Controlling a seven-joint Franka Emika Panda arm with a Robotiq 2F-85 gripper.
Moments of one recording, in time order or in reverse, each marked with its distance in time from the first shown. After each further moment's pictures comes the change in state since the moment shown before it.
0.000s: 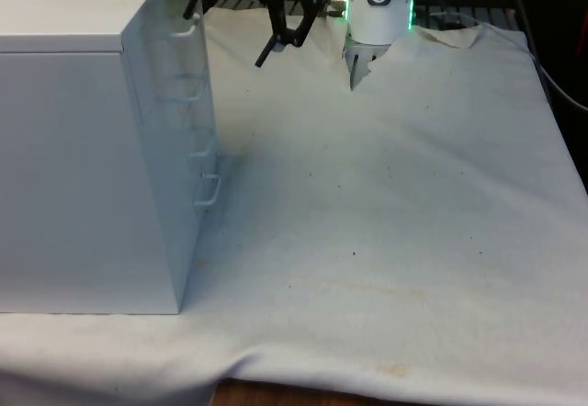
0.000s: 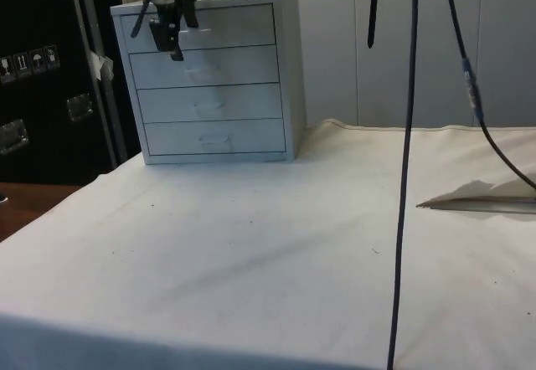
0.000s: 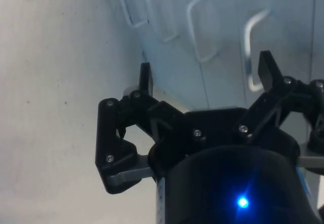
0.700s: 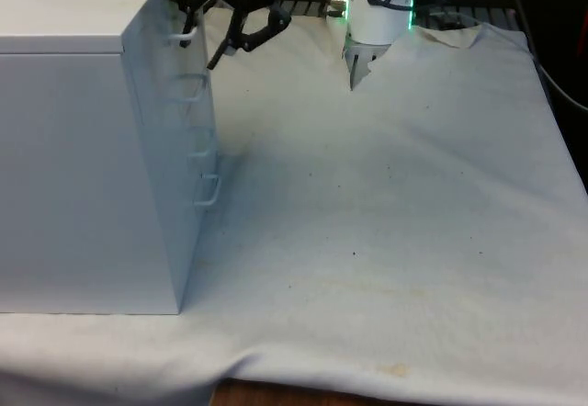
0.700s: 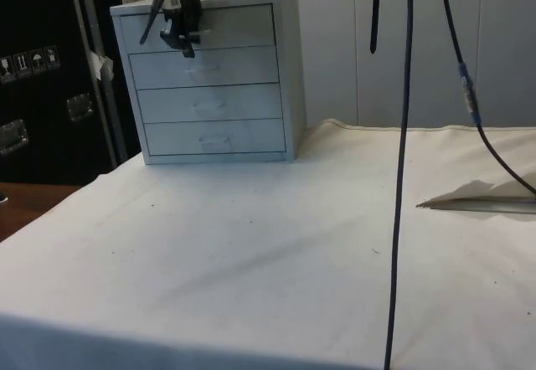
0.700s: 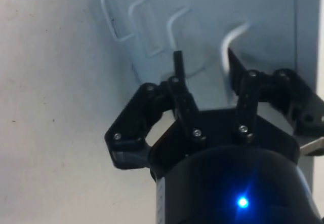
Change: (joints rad) arm -0.025 0.031 -0.014 -0.019 0.017 0.068 -0.001
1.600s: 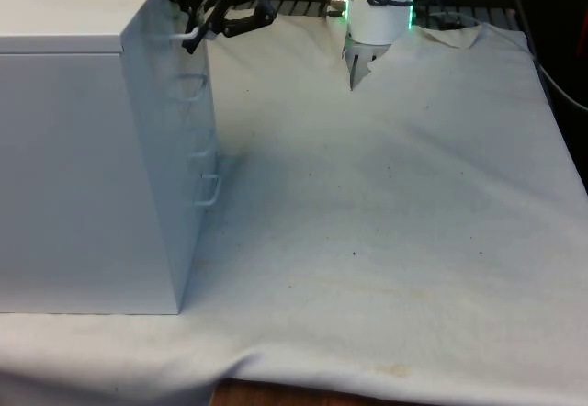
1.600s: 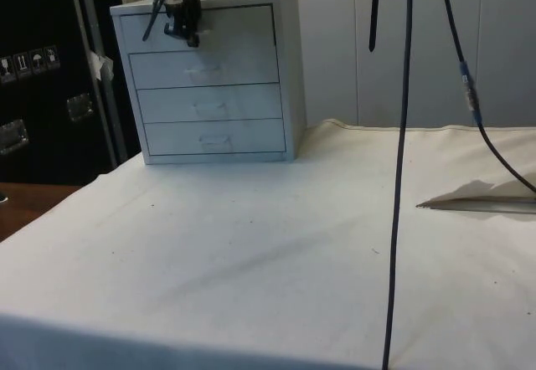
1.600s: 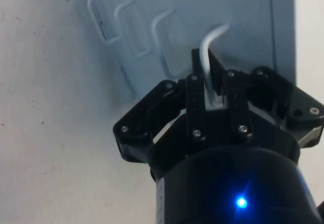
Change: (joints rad) arm 0.005 0.000 -0.018 0.003 -0.016 0.000 -0.013
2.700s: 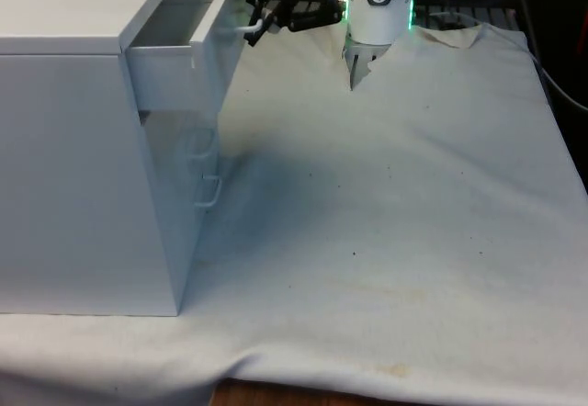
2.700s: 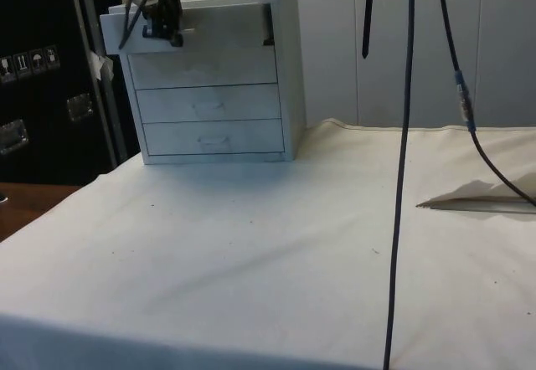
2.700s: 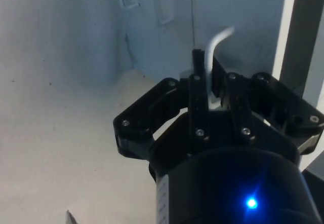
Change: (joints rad) arm 0.097 0.018 0.012 0.079 -0.101 -0.176 0.099
